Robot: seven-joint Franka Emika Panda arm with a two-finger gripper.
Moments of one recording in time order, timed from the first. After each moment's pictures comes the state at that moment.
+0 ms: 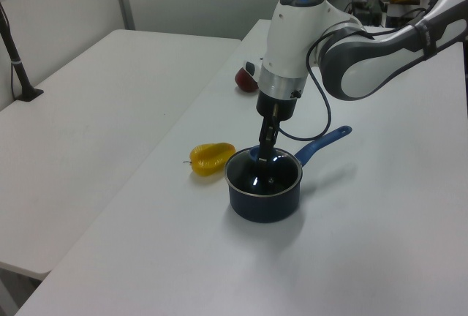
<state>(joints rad) 0.58 0.47 -0.06 -1.49 -0.07 2.18 0.26</state>
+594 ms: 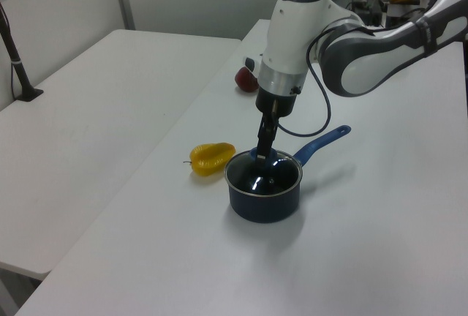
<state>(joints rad) 0.58 0.46 -0.07 -1.48 -0.07 2.18 0.26</state>
